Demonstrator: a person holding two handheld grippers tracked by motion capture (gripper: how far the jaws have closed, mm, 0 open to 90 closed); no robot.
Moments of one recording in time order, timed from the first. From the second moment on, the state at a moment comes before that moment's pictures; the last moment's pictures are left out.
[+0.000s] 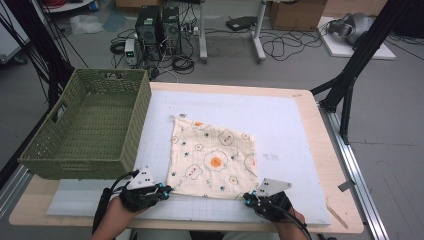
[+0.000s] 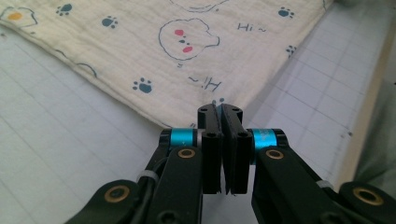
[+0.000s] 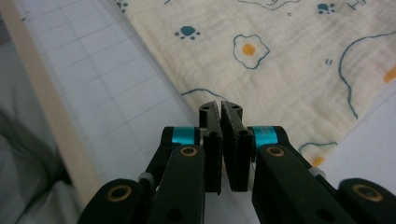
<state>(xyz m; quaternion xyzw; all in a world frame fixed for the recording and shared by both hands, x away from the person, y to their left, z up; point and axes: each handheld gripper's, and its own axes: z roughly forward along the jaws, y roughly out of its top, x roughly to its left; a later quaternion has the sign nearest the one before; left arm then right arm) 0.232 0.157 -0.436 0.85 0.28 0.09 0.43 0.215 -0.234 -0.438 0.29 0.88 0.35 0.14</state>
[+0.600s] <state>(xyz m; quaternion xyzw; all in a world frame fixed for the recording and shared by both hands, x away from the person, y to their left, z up) 0.325 0.150 -0.435 0.78 0.41 0.15 0.45 0.280 -0.258 -0.426 0.41 0.79 0.40 0.20</state>
